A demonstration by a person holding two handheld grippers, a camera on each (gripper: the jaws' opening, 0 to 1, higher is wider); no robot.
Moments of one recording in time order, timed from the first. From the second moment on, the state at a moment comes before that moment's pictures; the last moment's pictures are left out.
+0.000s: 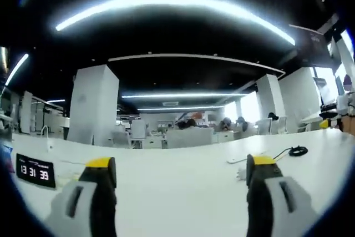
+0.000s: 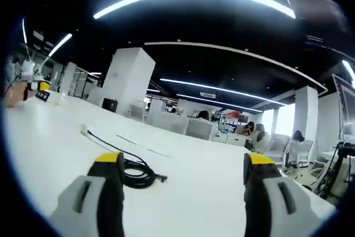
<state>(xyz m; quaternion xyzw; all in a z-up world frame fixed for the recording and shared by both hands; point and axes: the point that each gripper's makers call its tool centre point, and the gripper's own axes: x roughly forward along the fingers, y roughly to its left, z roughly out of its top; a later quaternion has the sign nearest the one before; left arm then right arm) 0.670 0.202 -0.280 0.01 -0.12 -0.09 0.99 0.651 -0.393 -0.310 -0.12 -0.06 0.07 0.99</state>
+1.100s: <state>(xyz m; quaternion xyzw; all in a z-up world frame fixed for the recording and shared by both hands) 0.664 0.201 -0.271 0.01 -0.13 -0.10 0.99 0.641 -0.368 -0.303 -0.16 -0.07 0.11 0.98</state>
